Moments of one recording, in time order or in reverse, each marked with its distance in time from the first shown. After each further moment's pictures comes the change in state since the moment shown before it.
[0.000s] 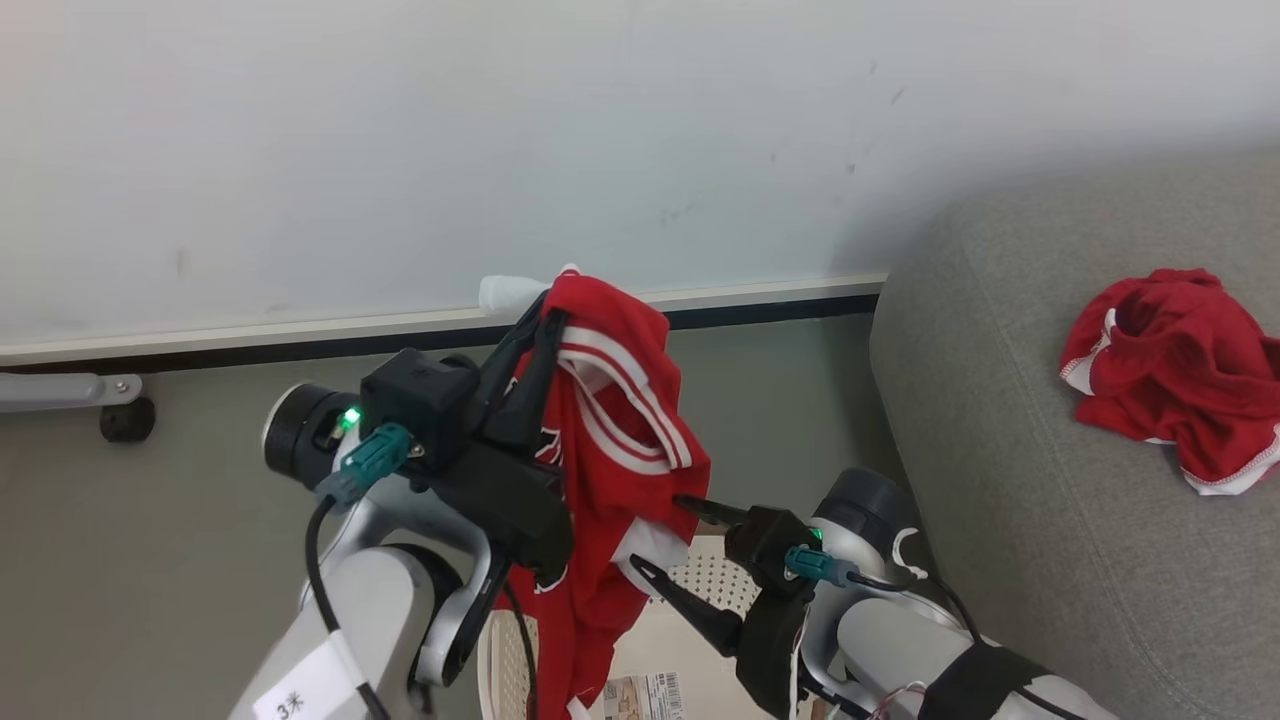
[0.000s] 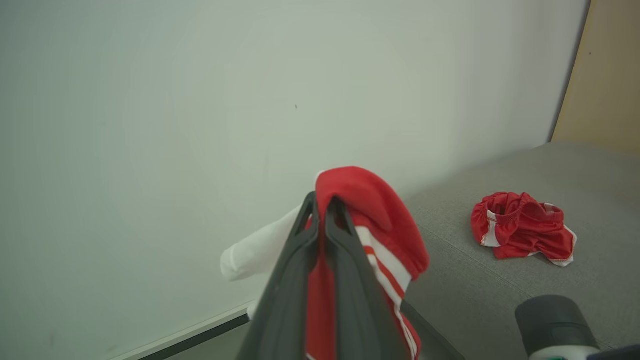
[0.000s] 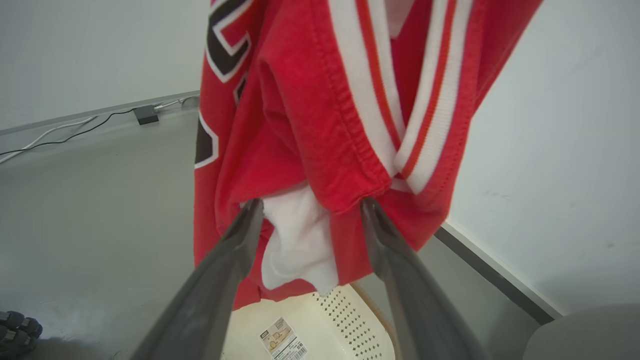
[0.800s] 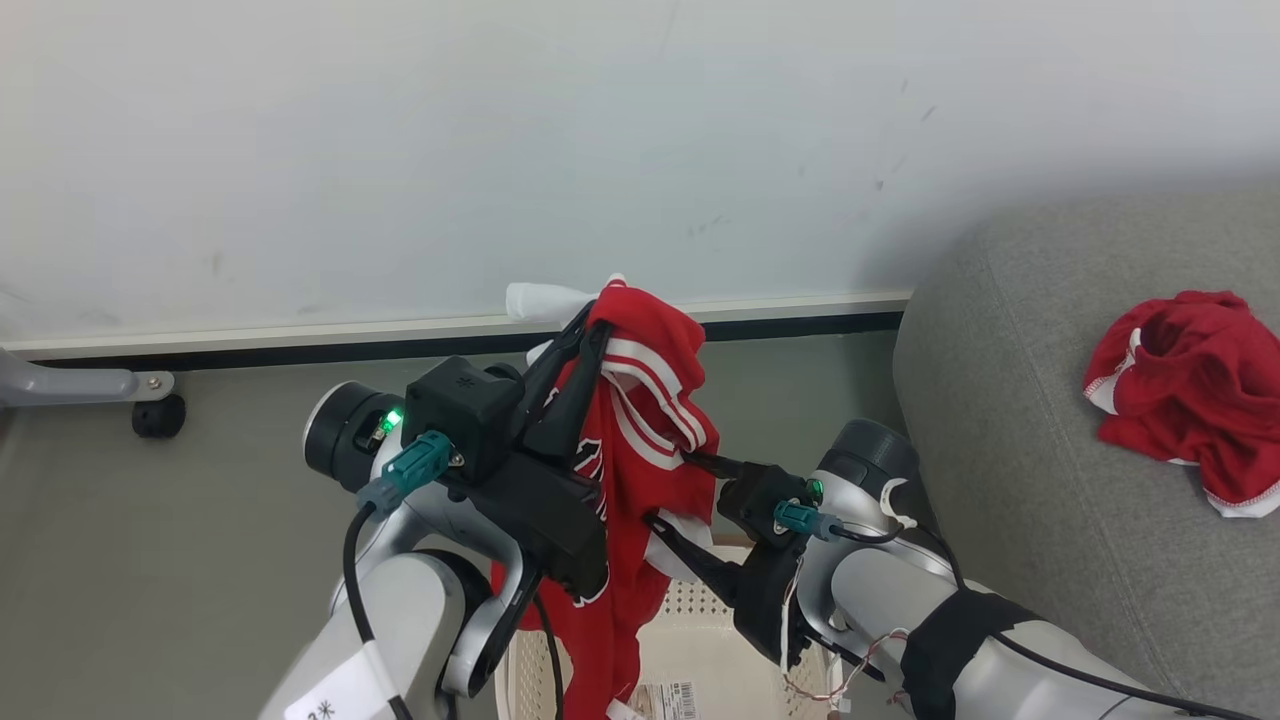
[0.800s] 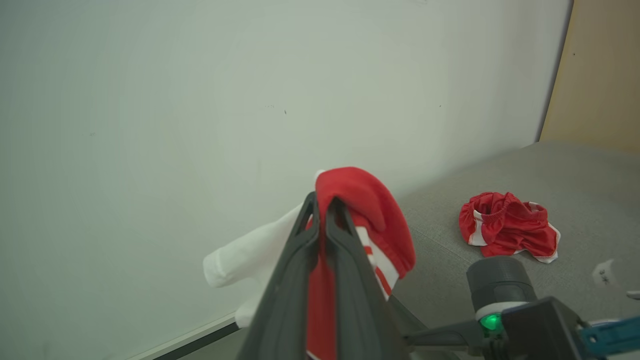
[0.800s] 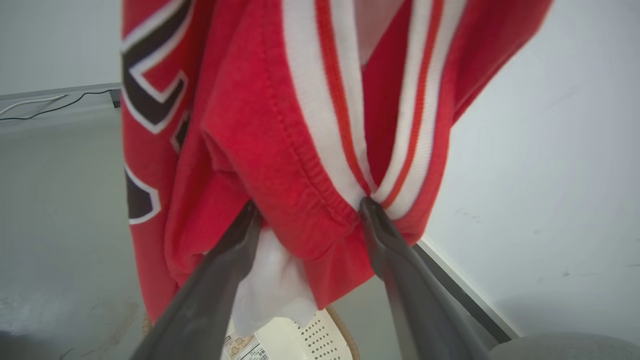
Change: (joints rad) left arm -0.011 -0.021 -0.043 0.000 0.000 -0.016 0.006; right arm -0.133 0.059 0.092 0.204 0.035 0.000 -0.044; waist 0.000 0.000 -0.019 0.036
